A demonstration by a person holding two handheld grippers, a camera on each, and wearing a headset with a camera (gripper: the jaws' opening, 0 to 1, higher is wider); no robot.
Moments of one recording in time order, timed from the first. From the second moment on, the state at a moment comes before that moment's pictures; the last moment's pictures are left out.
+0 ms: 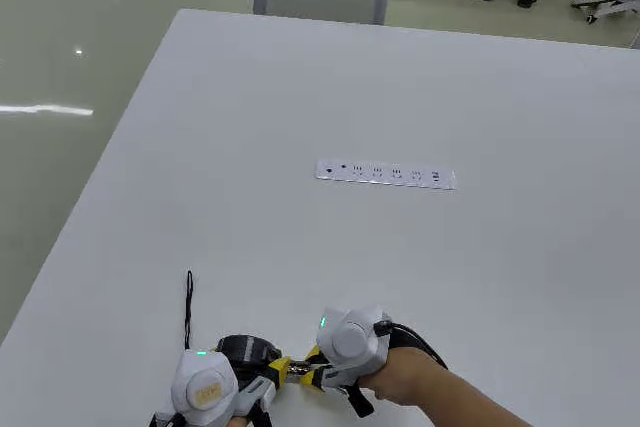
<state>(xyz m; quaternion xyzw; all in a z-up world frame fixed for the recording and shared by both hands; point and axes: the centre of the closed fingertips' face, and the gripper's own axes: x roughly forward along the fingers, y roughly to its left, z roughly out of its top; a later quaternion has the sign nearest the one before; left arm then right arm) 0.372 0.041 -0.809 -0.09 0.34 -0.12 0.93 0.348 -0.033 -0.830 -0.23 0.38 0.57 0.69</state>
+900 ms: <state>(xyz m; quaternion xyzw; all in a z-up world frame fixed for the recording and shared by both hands) 0.373 0.041 -0.808 -0.10 0.34 -0.12 0.93 0.350 -0.005 -0.829 -0.22 0.37 0.59 0.69</state>
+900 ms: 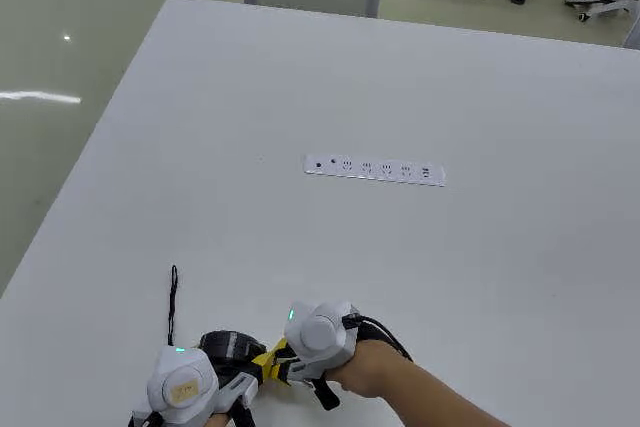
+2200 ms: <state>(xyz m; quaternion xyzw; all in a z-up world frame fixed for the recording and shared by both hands) 0.371 0.055 -0.802 -0.07 0.33 -0.15 0.93 0.342 -0.024 -0.829 -0.21 0.39 0.56 0.71</state>
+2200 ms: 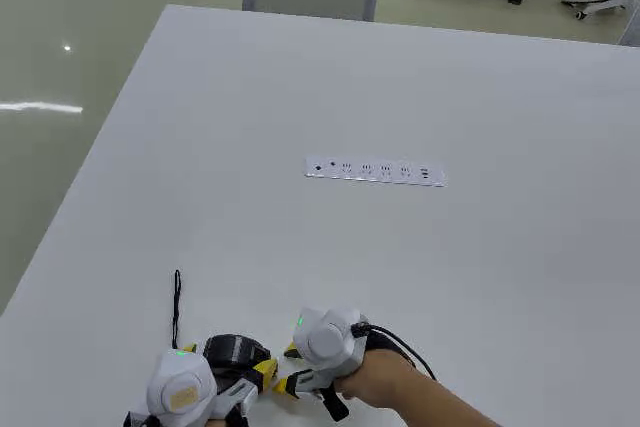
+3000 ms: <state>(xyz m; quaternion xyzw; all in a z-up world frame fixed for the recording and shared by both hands) 0.337 0.072 -0.747 -0.04 0.30 -0.37 0.88 0.325 -0.154 -0.748 -0.12 0.31 0.43 0.84</state>
